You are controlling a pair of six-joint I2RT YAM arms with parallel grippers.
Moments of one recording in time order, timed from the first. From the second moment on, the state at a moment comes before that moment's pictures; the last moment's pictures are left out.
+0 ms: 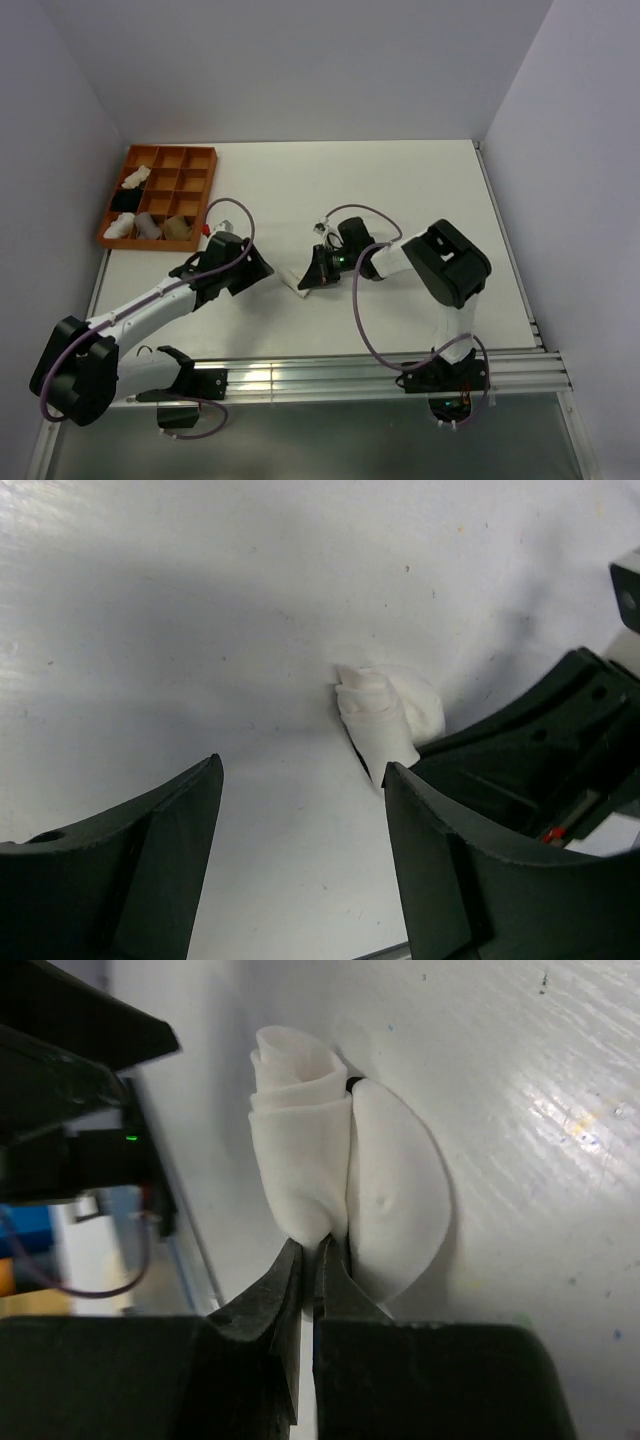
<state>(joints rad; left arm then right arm) -0.53 1.17 0.58 -0.23 -0.05 -0.96 0.63 1.87 0.79 0.34 -0.71 0.56</state>
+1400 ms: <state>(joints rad) -0.63 1.53 0.69 -0.04 0.03 -0.98 0.61 1.73 0.77 0.21 -0.59 0.55</state>
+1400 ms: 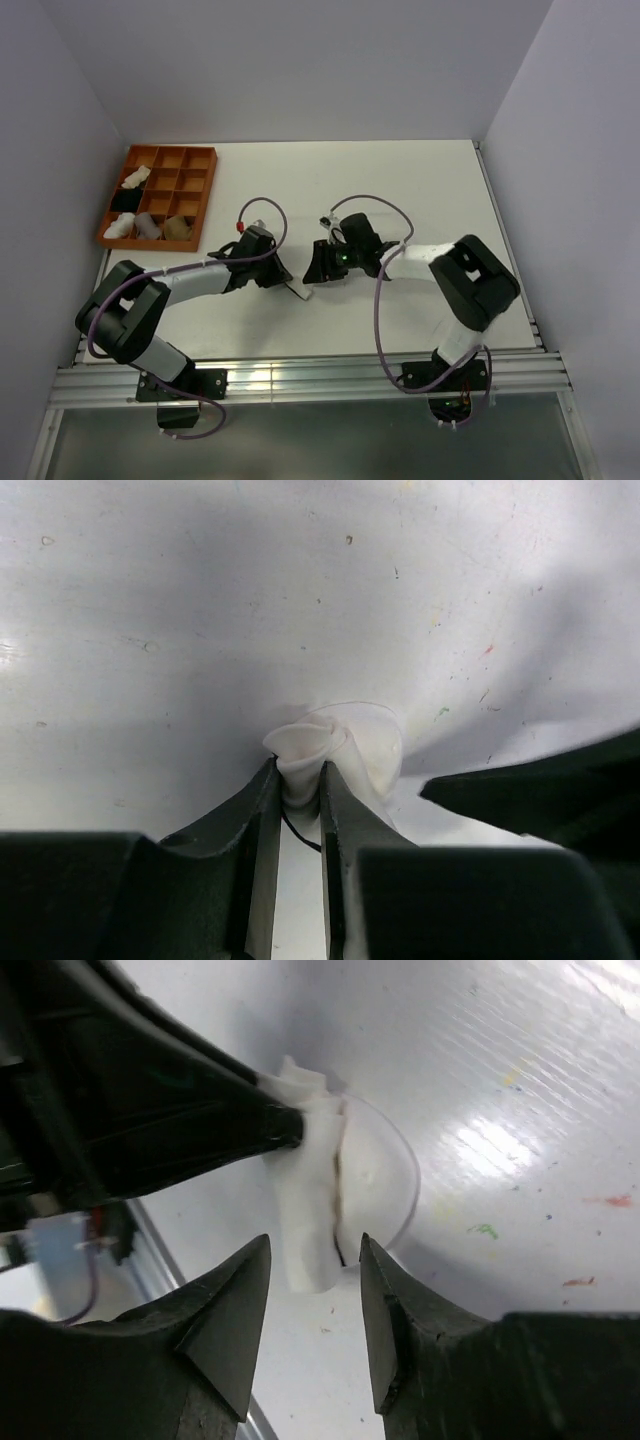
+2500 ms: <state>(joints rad) -0.64 1.55 0.75 -0.14 0.00 -0.96 1.16 1.75 0.87 0.08 0.45 0.11</state>
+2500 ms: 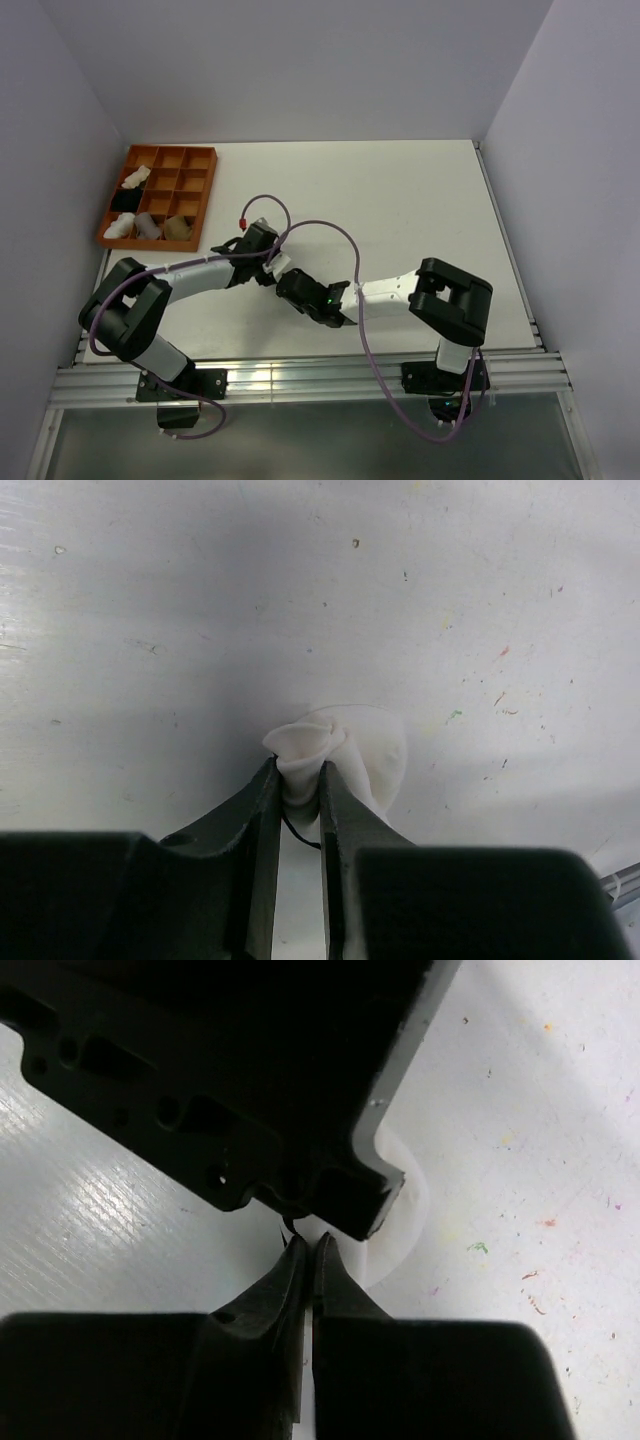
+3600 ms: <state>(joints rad) -0.65 1.38 0.59 -0.02 0.00 -1.10 0.64 1.83 0.75 0.39 -0.67 0.61</state>
